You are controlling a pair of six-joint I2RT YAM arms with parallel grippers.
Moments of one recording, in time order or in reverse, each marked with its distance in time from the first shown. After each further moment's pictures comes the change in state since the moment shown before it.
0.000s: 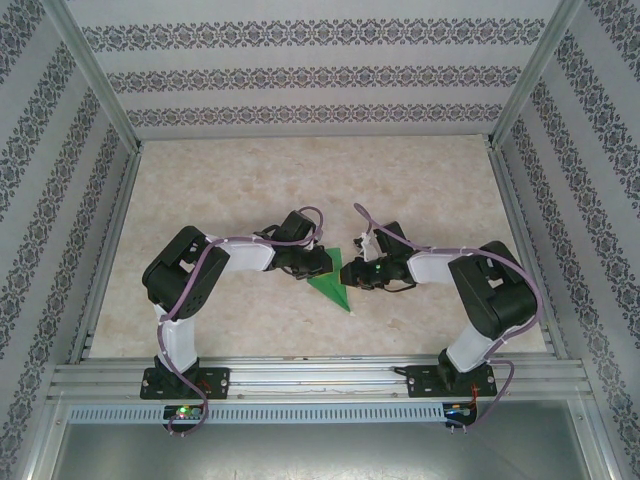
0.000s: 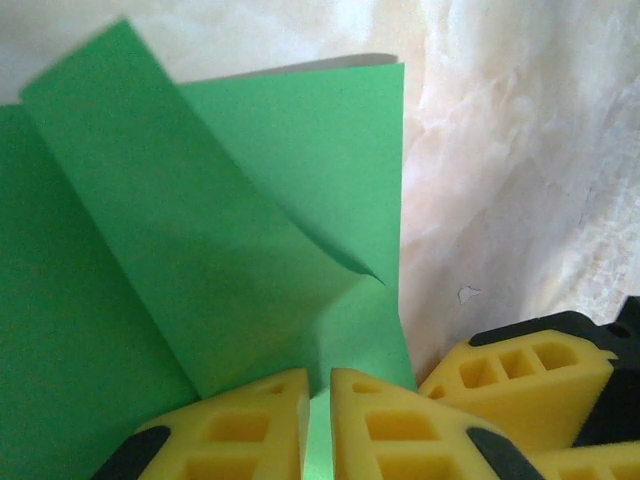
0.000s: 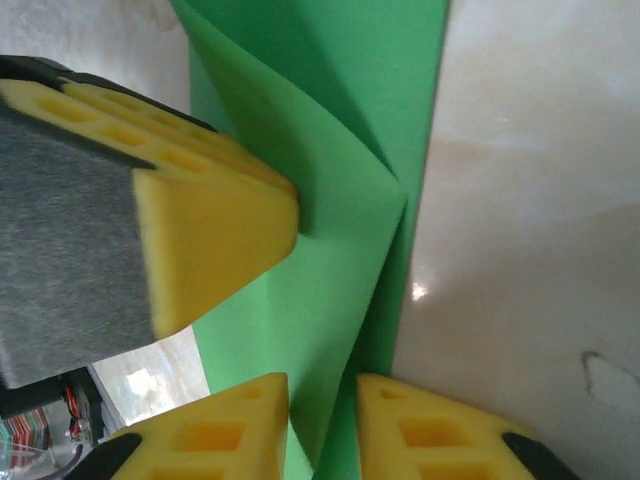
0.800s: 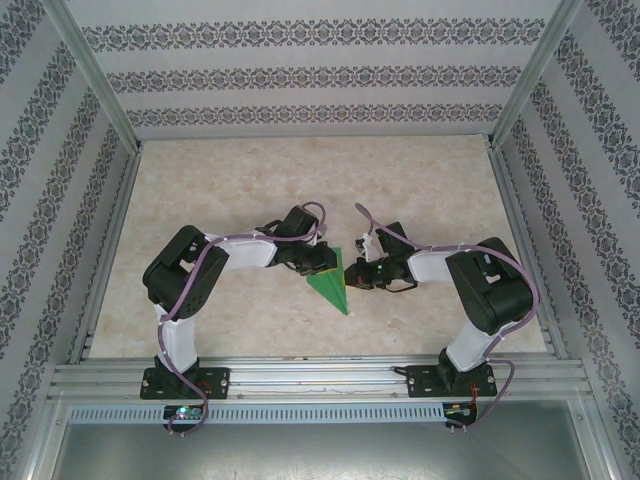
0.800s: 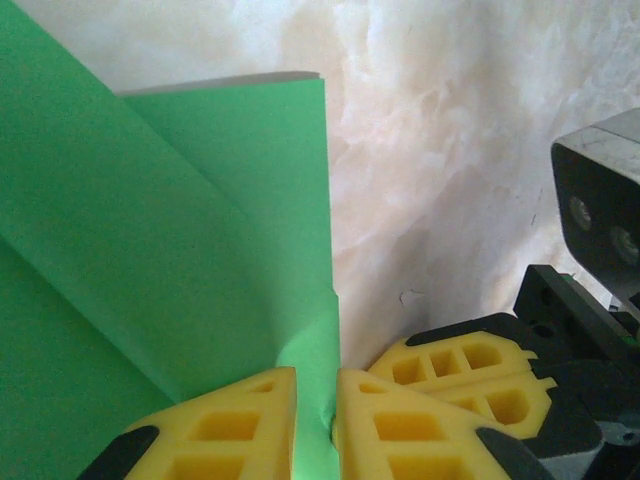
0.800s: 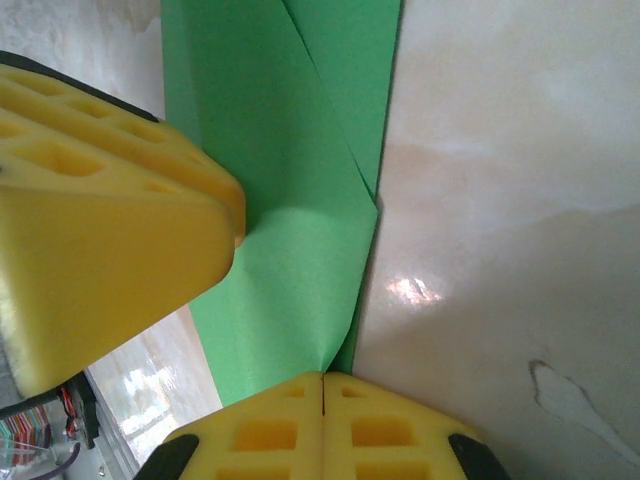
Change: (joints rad) left arm -0.003 -0.001 0.056 -0.038 0.024 -0.008; right arm -0.019 0.048 -0.002 0.015 -0.022 -0.024
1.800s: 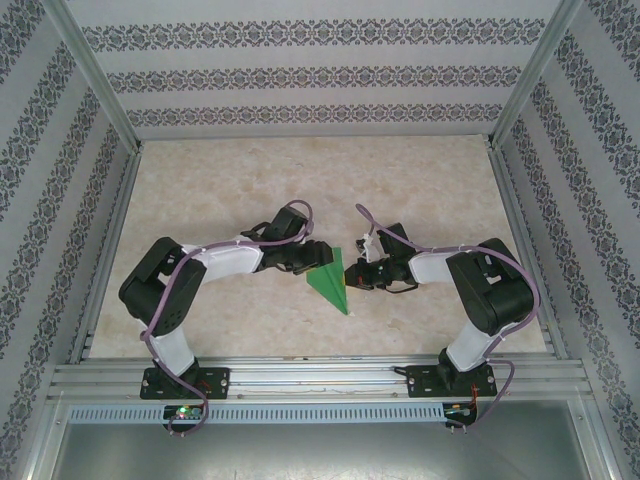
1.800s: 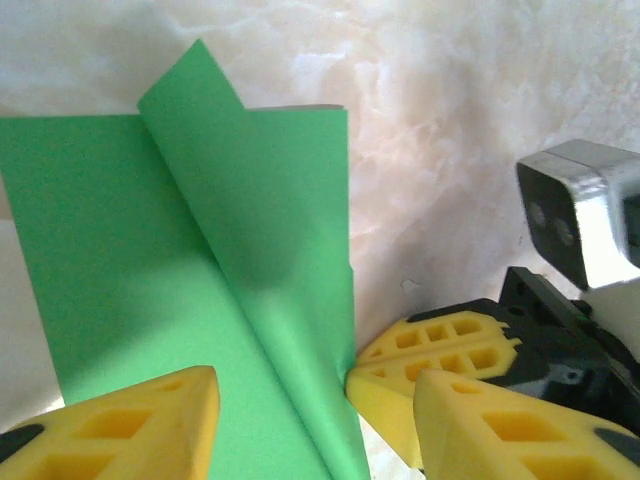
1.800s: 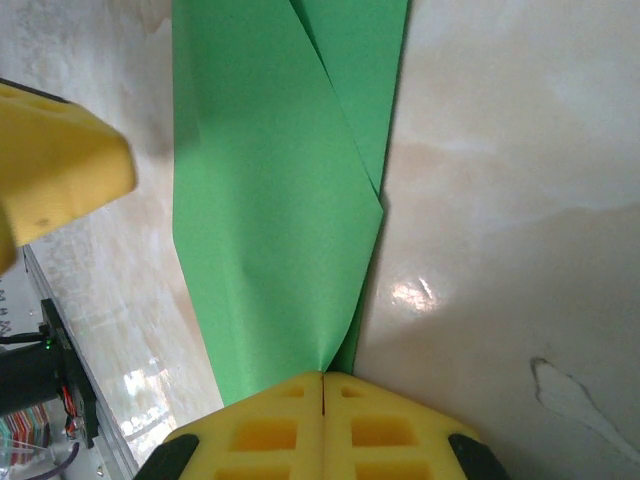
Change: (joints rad) left arm 0.008 -0.166 -0.097 -0.018 -0.112 -0.026; right arm -0.005 -0.007 -0.020 0.035 -0.006 -0.003
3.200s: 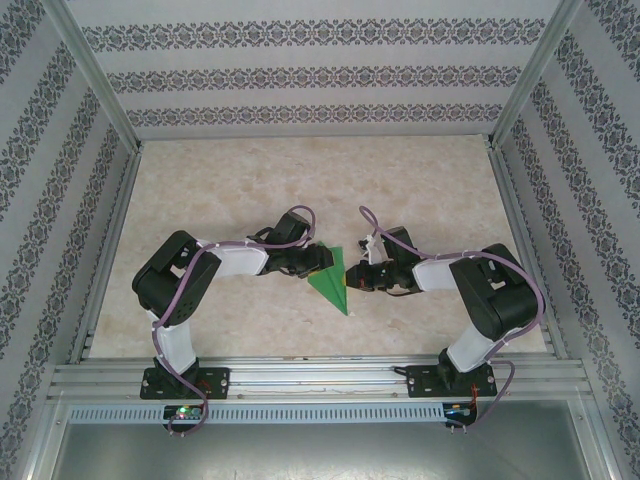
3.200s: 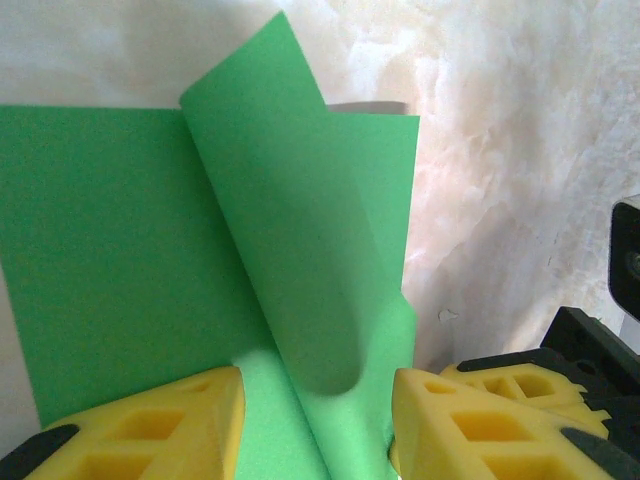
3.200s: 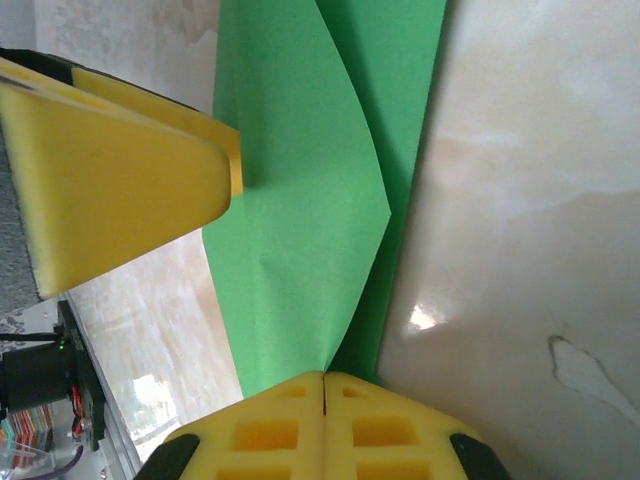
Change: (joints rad) left arm 0.000 0.097 -0.027 0.124 0.020 -0.056; right arm -0.006 -0.044 -0.075 0.124 -0.016 0.027
